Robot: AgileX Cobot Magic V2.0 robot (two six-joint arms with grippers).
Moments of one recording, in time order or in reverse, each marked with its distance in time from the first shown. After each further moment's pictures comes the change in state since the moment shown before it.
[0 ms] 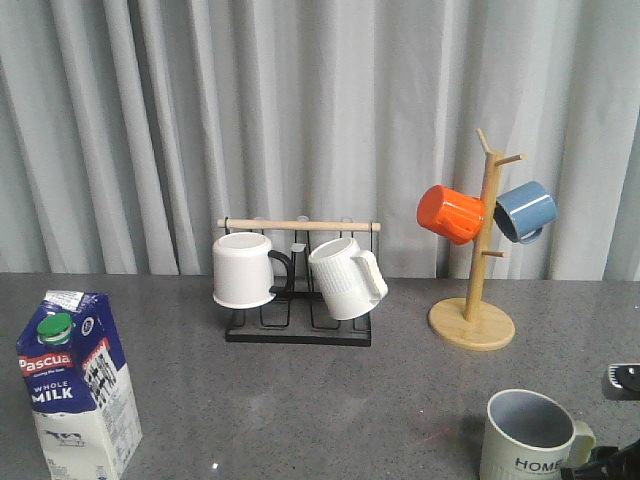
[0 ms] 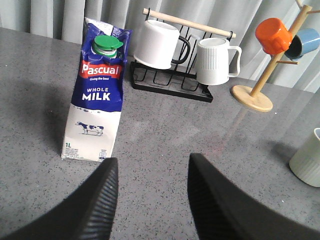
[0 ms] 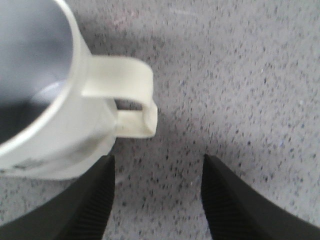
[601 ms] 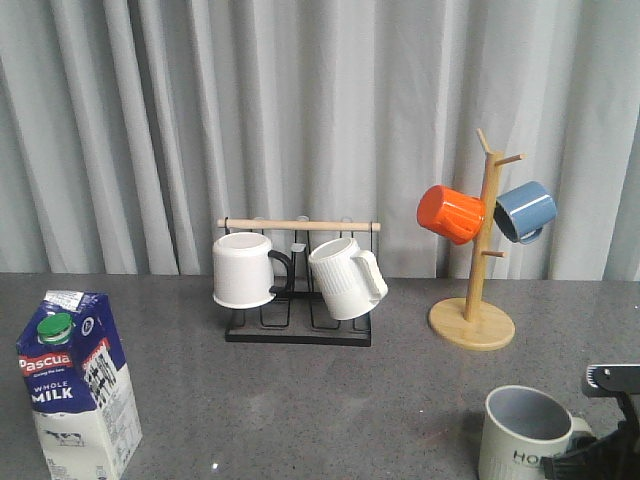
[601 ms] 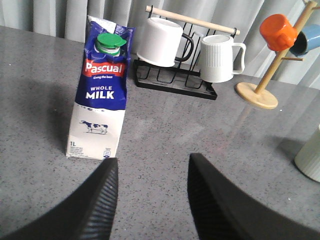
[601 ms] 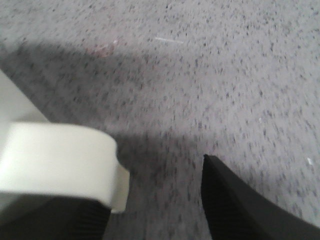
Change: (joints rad) left arm 0.000 0.009 0.000 0.027 0.000 0.000; right arm 0.000 0.198 -0.028 0.061 -0.242 -0.079
